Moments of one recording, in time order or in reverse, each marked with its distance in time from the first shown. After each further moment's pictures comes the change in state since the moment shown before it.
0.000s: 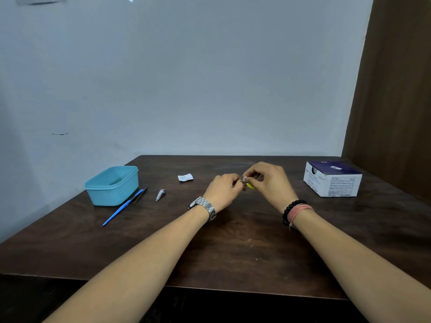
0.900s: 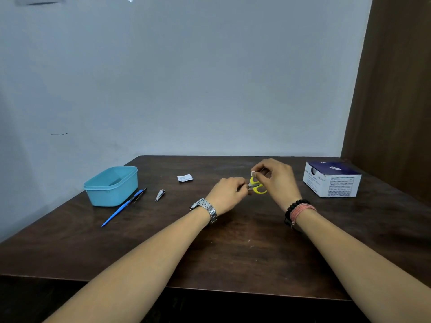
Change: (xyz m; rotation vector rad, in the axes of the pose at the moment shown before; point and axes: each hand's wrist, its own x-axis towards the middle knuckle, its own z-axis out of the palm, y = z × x) left_hand -0.004 0.005 0.004 0.040 -0.063 0.100; right_hand 0.002 0.007 -0.007 0.035 0.122 0.119
